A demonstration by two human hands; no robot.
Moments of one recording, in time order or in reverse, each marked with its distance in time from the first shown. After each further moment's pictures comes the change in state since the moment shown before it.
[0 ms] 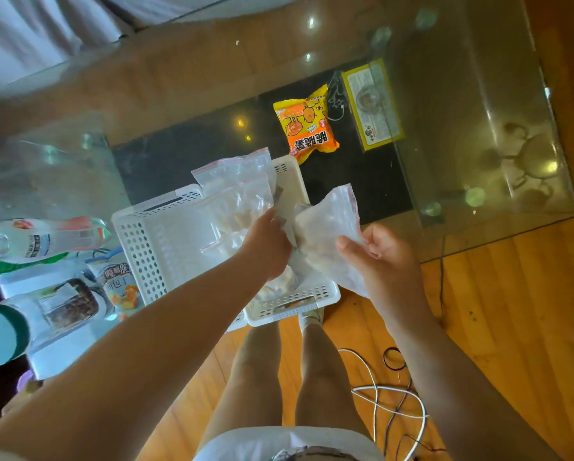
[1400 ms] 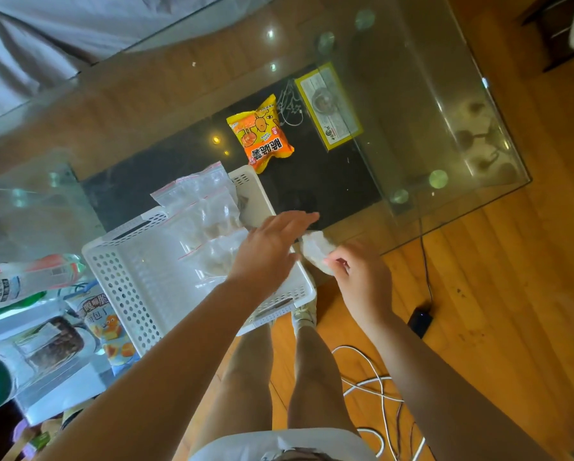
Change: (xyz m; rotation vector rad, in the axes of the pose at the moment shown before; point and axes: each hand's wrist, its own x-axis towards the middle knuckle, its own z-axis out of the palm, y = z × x) left_hand -0.033 0.050 -0.039 -0.658 0.479 -0.064; right_hand 0.002 0.082 -0.012 -0.569 0.249 -0.267
